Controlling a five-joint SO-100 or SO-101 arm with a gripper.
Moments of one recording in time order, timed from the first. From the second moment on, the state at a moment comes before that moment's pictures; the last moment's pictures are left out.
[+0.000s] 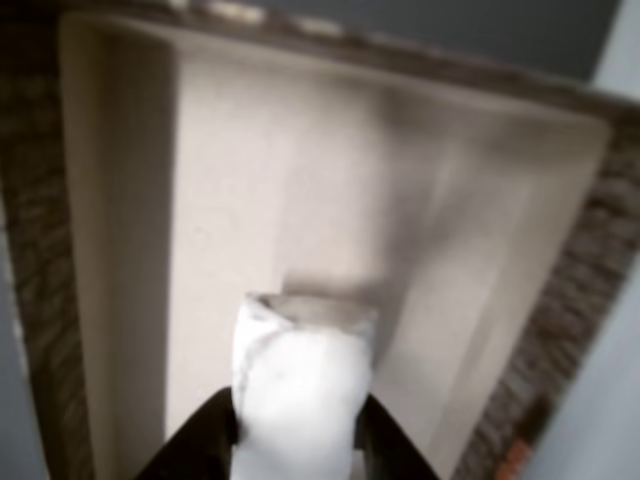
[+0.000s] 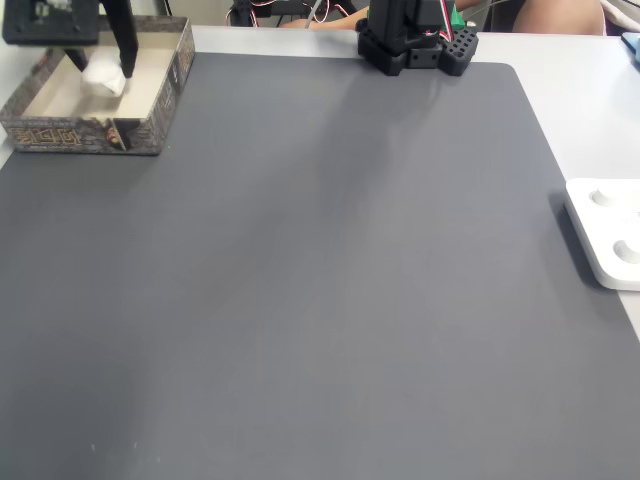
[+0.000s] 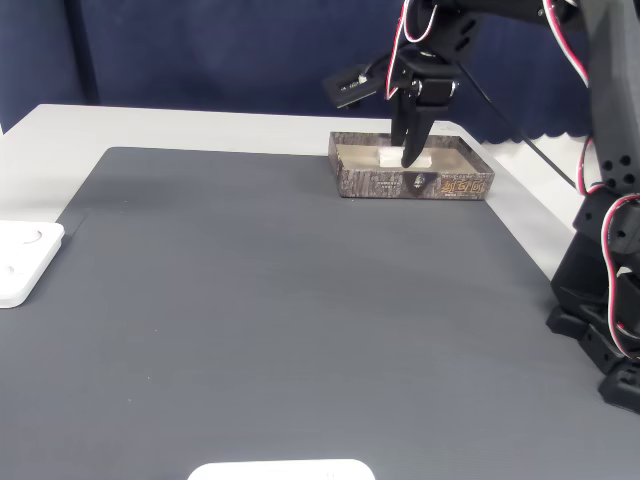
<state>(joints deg) 79.2 47.5 45.6 90.1 84.3</state>
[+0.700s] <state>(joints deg) 78.2 45.6 45.6 84.9 83.6</state>
